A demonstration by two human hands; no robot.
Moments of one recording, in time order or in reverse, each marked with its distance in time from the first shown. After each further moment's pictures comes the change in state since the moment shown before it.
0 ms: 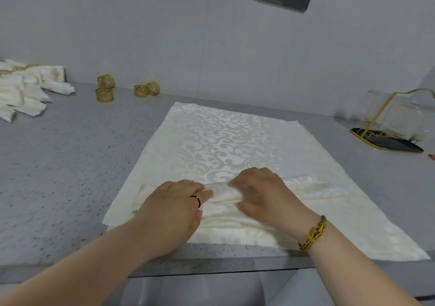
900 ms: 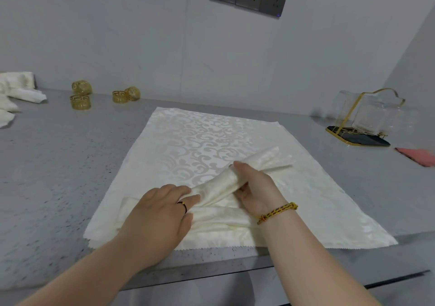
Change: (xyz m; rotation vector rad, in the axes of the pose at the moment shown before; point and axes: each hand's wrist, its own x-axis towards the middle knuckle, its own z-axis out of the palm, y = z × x) left_hand 0.000 -0.001 0.013 -0.006 0.150 -0.004; right_hand 0.030 -0.007 0.007 1.689 0.511 0.817
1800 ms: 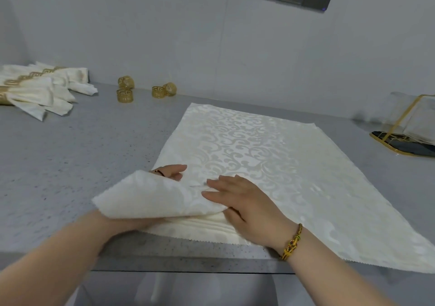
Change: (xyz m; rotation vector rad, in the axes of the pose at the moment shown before) left_hand -0.023 -0.051 -0.044 -0.953 -0.240 -0.517; right_hand -0.009 0.043 -0.002 -1.602 -0.772 -1.090
